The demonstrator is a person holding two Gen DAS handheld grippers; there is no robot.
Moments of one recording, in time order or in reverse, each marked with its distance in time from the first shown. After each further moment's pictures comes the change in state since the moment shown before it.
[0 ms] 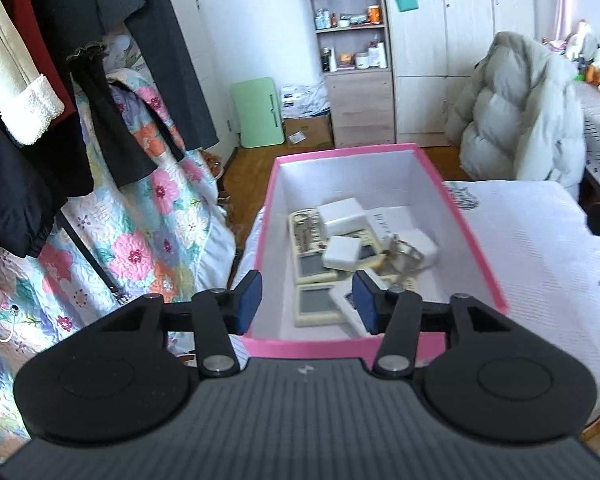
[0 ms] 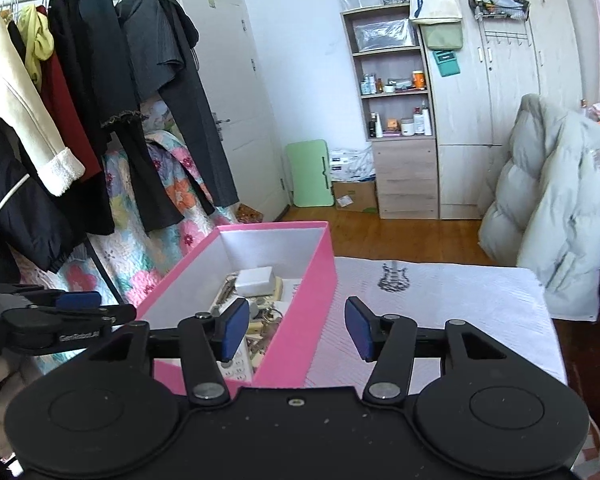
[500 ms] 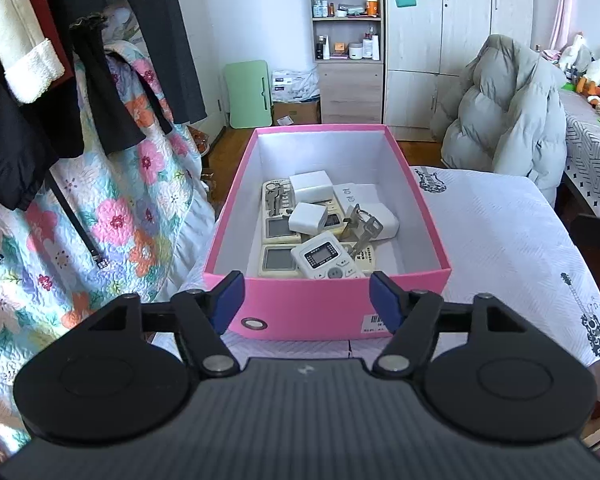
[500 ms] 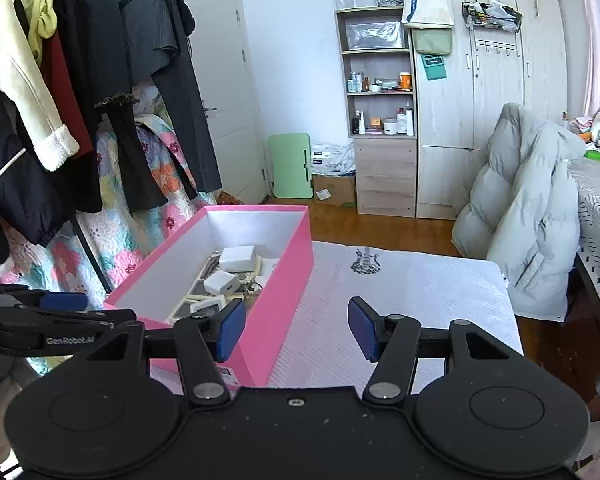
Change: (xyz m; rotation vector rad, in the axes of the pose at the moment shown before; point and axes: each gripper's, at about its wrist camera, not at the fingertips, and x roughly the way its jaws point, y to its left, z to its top) left arm -0.028 -0.016 -0.026 -0.075 0.045 -0.042; right arm -0.030 0.003 -0.017 -0.042 0.025 -0.069
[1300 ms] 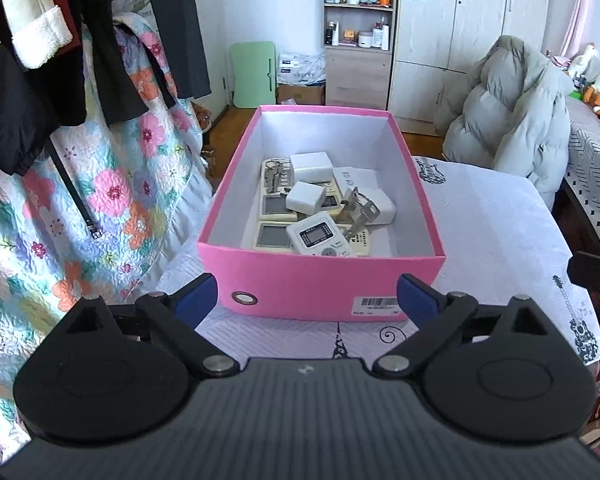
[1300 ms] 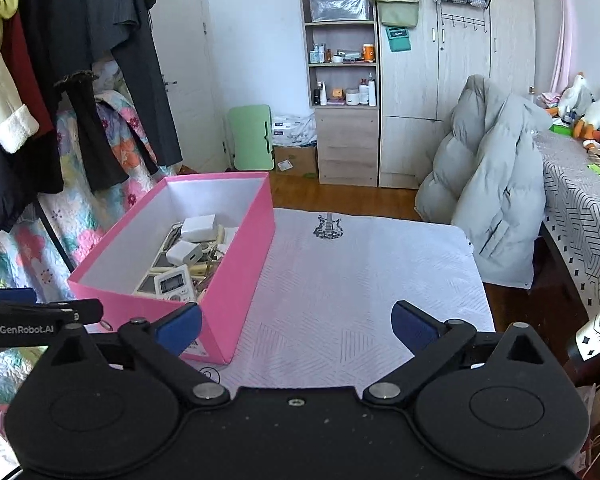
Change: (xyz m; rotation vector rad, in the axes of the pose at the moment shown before) left arm 0.002 0.000 -0.007 -0.068 0.048 -0.014; right arm 0.001 -0.002 -0.009 0.038 0.083 -0.117
